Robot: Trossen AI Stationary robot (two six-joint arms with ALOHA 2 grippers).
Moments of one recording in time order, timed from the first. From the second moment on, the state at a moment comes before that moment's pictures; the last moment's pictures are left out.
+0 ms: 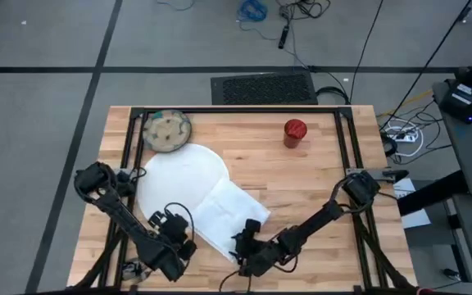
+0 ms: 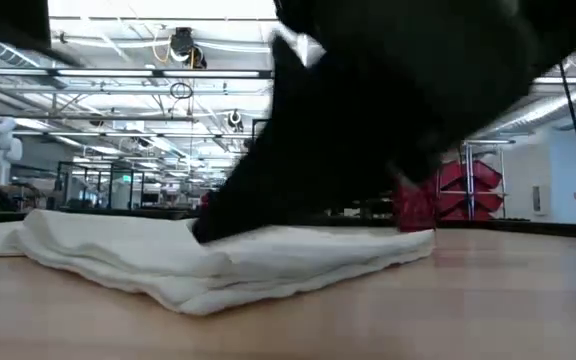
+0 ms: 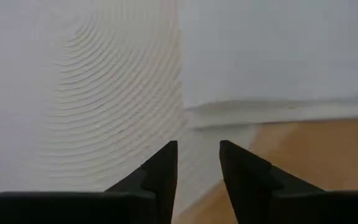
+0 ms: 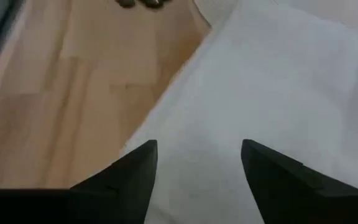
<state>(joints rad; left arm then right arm) -0.84 1.84 1.13 -1.07 -0.47 -1.73 0.60 2.19 1.35 0.08 0.60 0.49</state>
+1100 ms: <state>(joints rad) -0.69 1.83 1.08 -0.97 -0.38 -1.55 0.60 2.19 1.35 0.03 0.60 0.51</state>
